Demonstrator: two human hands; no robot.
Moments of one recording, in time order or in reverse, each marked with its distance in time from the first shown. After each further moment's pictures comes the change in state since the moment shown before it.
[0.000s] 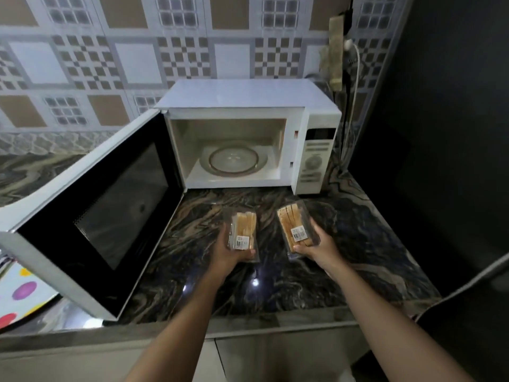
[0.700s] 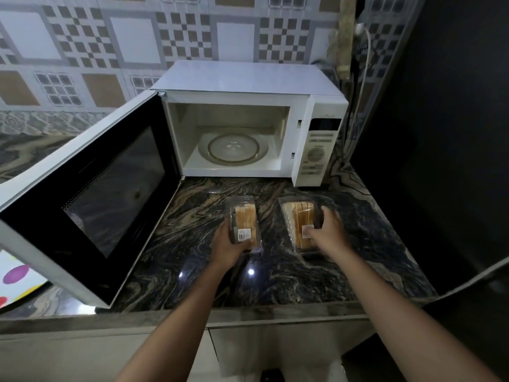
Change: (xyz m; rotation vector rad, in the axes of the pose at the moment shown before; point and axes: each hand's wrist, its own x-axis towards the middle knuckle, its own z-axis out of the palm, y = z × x) left_hand 0.018 -0.030 0.009 0.314 0.058 0.035; right_hand 0.007 -0.020 -0.012 -0.516 0.210 -0.002
